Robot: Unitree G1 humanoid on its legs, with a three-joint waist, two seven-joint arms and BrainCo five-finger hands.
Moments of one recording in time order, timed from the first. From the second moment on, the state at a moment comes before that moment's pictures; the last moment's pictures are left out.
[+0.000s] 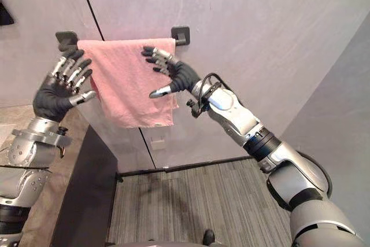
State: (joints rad) left arm -0.06 0.70 0.04 -0.19 -0.76 -0.21 -0.13; right arm -0.88 -0.53 0.69 0.22 0.72 -0.10 0.19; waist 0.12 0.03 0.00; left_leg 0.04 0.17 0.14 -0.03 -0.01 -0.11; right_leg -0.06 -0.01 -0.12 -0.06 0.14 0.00
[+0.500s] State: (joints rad) left arm -0.35 0.67 0.00 0.20 -0.76 -0.21 -0.03; right arm -0.89 -0.55 0.70 0.35 0.75 -0.07 0.19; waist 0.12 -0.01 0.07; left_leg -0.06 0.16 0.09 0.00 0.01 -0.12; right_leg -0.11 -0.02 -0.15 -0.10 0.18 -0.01
